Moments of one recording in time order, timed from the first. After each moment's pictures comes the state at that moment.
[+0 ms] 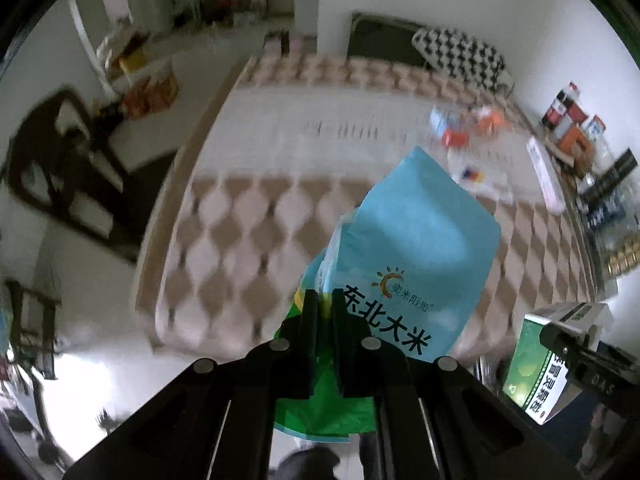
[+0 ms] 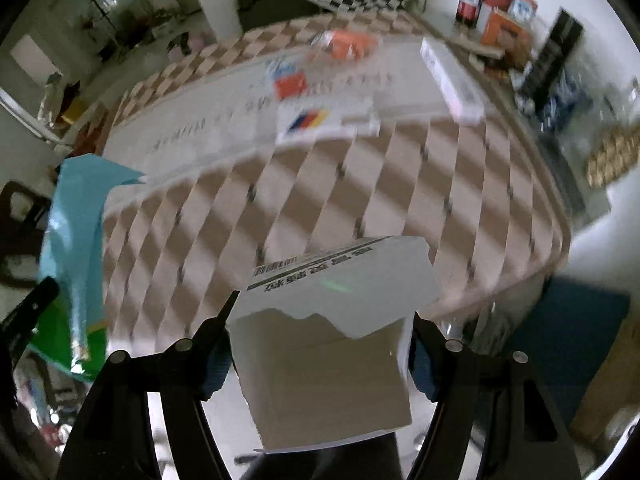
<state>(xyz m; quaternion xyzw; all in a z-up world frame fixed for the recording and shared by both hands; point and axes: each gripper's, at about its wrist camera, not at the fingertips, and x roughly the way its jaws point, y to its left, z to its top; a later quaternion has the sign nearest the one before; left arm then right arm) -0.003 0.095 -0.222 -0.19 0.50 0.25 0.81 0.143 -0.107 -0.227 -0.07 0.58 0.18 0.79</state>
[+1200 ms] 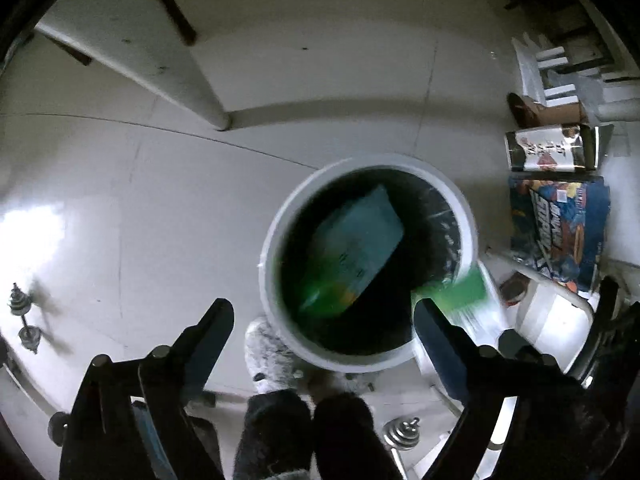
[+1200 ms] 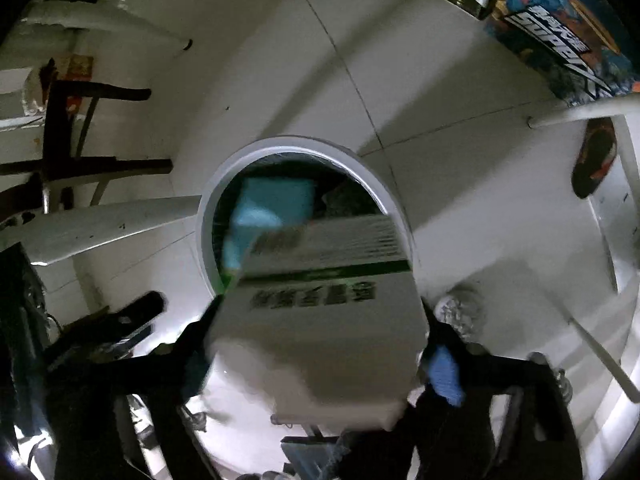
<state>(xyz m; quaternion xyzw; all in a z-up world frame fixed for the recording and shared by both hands) -0.037 0.107 -0.721 -0.37 0.65 0.24 0.62 0.066 -0.103 -0.778 0.03 0.75 0.22 0.62</state>
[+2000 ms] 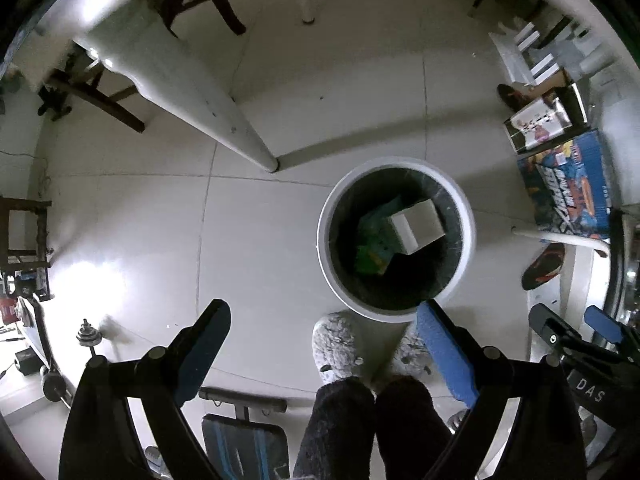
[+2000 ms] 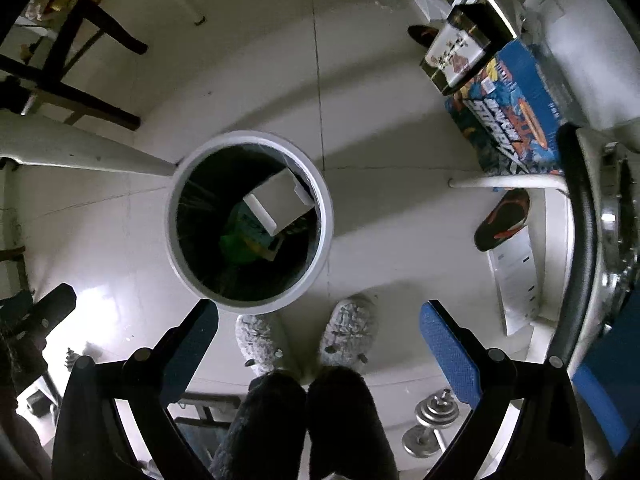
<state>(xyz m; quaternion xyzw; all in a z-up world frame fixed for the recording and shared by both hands) -0.069 0.053 -0.598 -0.23 0.65 0.28 0.67 0.031 -0.107 -0.670 -0.18 0.69 0.20 0.68</state>
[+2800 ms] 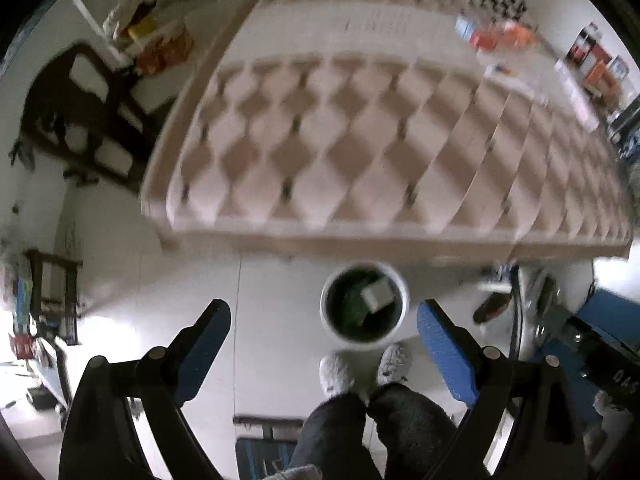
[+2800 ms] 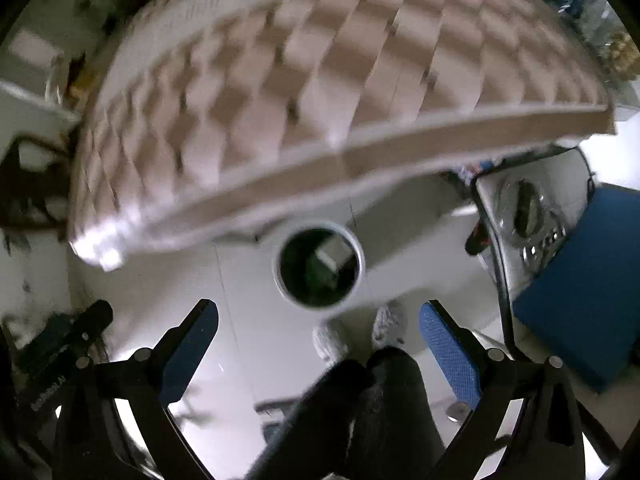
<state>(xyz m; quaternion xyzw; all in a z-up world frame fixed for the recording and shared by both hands) -0.041 0.046 -0.288 -0.17 0.56 0.28 0.76 0.033 -0.130 -0.320 -0.03 0.65 0.19 0.74</state>
